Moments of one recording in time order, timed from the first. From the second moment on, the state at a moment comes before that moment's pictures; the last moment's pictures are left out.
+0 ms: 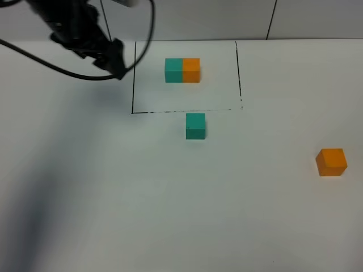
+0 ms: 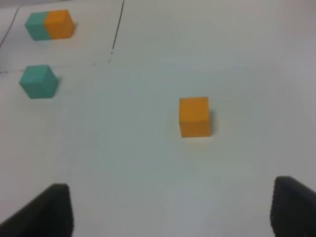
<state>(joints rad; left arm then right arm) -0.16 2.06 -1.88 -0.27 1.19 0.56 0.06 -0.01 -0.49 0.10 1.05 0.07</state>
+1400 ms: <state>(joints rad) 0.06 0.31 -0.59 -0.13 1.04 0.10 0.06 -0.01 -0.49 0.10 1.05 0.07</state>
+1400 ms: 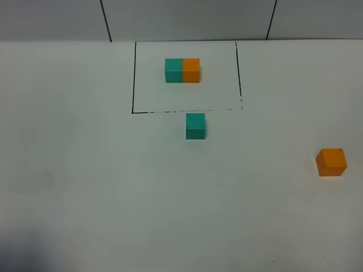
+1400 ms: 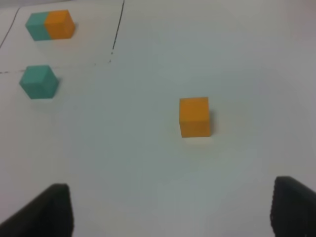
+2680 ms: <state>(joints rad) 0.02 -0.01 -0.50 -0.15 1.05 0.10 0.06 -0.01 -0.49 0.10 1.05 0.07</state>
